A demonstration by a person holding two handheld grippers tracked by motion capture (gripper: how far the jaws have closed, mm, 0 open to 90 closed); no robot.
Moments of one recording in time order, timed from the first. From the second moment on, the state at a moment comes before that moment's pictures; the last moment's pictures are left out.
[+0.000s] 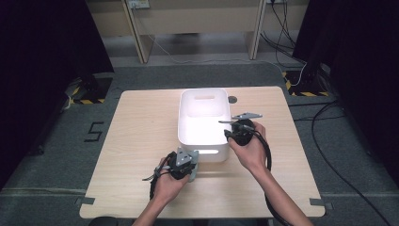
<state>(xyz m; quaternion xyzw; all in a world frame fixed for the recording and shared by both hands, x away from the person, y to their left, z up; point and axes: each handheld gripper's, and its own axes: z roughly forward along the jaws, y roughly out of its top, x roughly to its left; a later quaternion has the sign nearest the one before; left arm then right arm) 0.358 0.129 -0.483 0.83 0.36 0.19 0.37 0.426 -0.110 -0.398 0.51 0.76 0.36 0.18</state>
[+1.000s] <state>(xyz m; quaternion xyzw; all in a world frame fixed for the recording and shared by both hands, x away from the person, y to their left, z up) 0.360 0.120 -0.481 0.82 0.38 0.19 0.39 0.425 -0.107 -0.398 0.51 0.76 0.36 0.18</state>
